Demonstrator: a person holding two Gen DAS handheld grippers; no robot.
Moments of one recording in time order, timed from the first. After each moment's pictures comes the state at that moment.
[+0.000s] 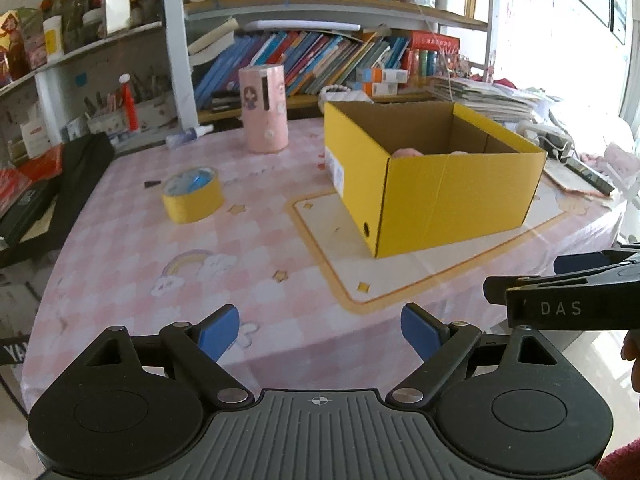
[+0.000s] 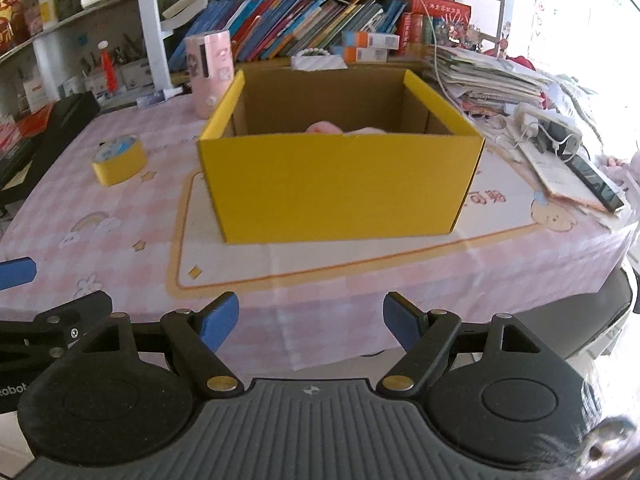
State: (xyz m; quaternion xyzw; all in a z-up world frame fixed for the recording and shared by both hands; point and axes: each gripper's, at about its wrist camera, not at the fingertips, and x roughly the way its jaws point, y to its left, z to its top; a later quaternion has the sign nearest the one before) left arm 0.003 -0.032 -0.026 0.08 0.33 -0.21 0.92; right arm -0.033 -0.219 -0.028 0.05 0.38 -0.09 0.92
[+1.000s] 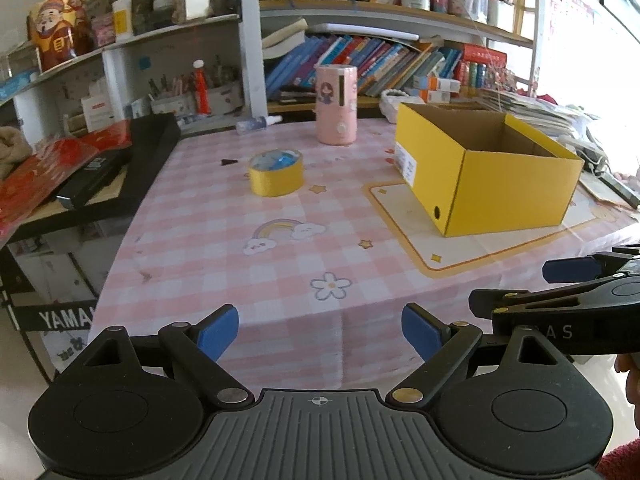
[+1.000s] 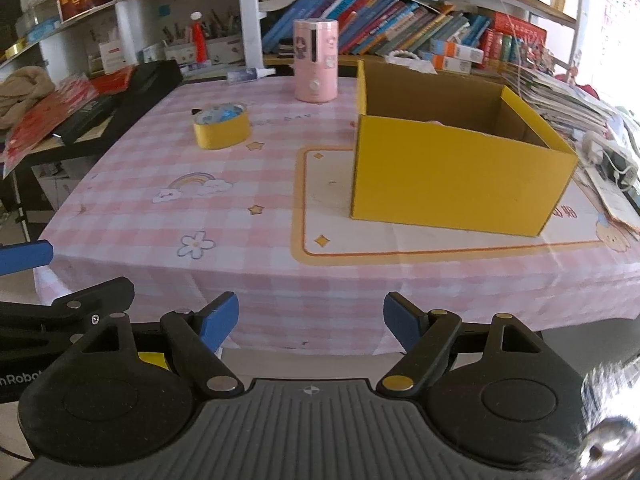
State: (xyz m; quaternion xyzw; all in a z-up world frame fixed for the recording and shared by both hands) left arm -0.026 0.045 -0.021 0.06 0.33 -0.15 0.93; right arm -0.043 -0.134 -0.027 0.01 0.38 0.01 0.92
